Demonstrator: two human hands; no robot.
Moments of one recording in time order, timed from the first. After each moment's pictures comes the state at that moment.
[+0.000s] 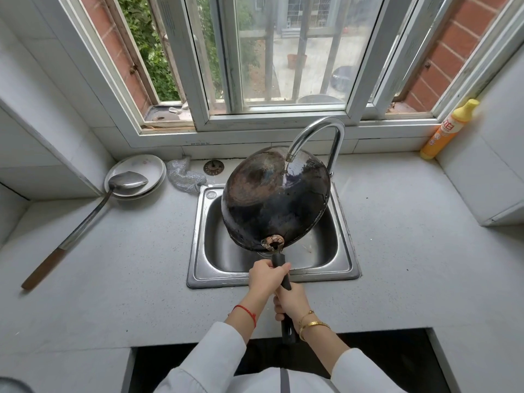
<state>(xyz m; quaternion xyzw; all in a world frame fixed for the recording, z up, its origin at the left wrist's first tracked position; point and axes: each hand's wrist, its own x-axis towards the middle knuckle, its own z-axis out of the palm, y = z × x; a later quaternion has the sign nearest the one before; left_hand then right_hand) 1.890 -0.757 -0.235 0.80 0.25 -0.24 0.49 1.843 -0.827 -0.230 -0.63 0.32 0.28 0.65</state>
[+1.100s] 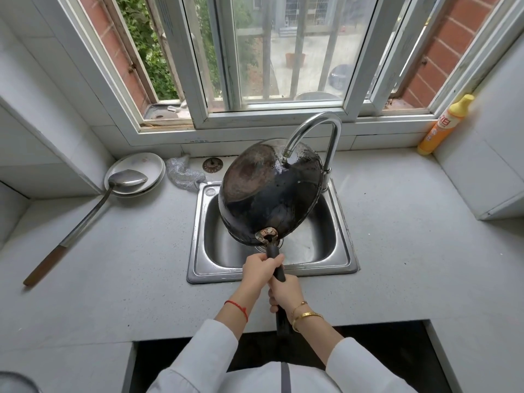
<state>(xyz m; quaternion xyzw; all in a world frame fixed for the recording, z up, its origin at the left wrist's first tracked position) 1.887 -0.742 -0.237 0.74 0.25 -0.24 0.57 1.844 -0.817 -0.224 -0.64 0.32 0.26 0.65</state>
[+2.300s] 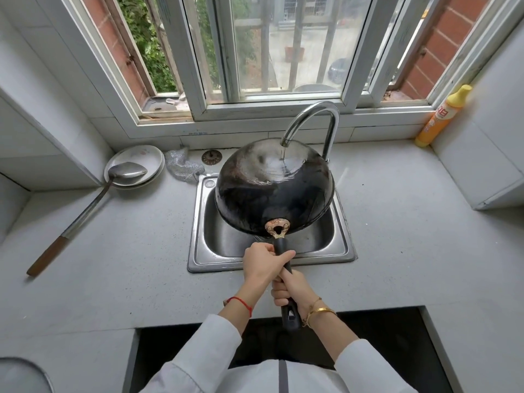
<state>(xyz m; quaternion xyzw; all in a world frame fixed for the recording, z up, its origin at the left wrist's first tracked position) 1.864 -0.751 -0.210 0.88 0.13 -0.12 0.43 1.824 -0.843 -0.223 -0.54 0.27 0.32 0.73</state>
